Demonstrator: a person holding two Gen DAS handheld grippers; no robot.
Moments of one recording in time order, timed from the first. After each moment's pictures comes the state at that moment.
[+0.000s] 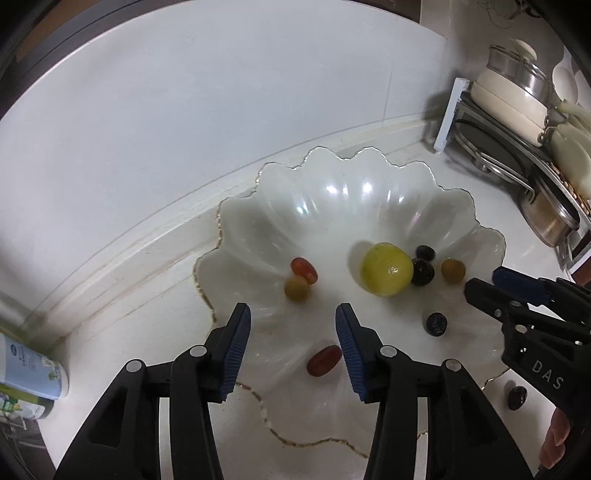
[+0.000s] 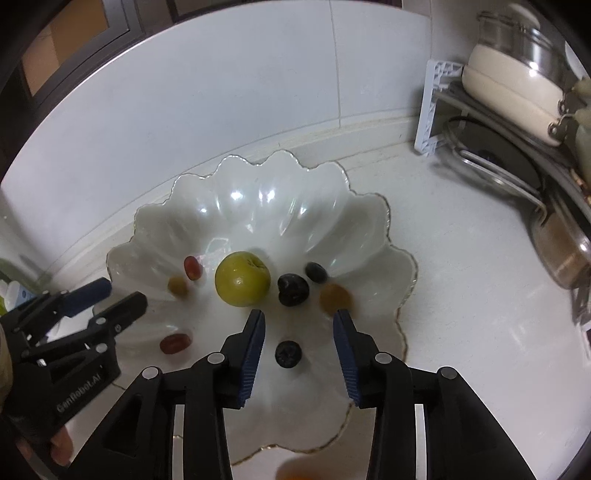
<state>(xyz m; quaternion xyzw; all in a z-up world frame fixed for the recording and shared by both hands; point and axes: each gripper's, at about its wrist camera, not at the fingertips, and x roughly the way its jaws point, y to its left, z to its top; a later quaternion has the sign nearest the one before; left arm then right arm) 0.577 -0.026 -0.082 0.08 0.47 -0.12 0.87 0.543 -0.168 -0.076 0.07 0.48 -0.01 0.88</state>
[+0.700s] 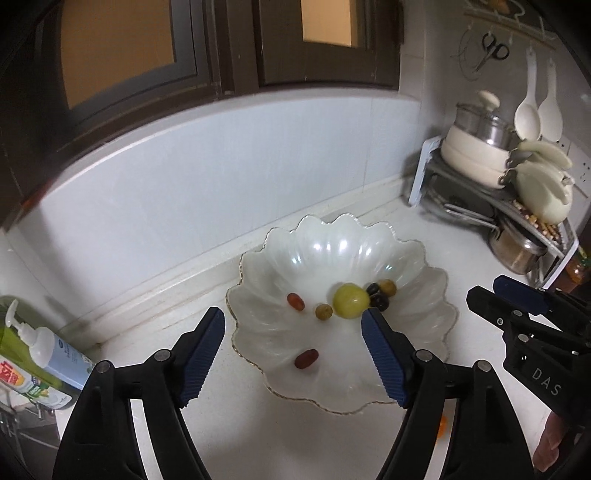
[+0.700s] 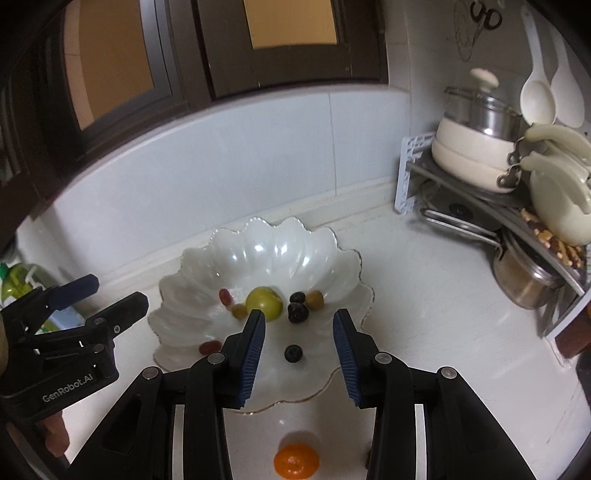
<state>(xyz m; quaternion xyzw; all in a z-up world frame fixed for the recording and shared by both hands) 0.507 -0.019 0.001 0.06 0.38 -0.12 0.92 0.470 -0.175 0.002 0.06 0.38 0.00 0.92</state>
